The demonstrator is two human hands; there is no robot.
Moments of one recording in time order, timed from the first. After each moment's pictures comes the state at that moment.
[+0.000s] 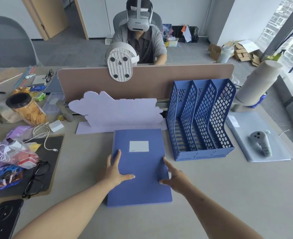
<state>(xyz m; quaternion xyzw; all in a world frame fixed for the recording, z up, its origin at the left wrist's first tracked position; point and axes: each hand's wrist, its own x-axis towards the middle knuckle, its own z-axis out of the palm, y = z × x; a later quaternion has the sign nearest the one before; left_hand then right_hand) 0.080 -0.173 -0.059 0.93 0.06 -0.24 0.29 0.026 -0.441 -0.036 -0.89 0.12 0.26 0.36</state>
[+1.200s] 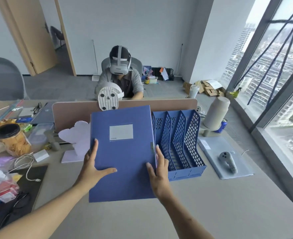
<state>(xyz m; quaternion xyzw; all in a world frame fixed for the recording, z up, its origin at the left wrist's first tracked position) 0.090 -0.169 0.070 0.84 -0.08 0.00 0.54 0.018 -0.399 0.083 -0.80 0.08 -0.15 0.58</state>
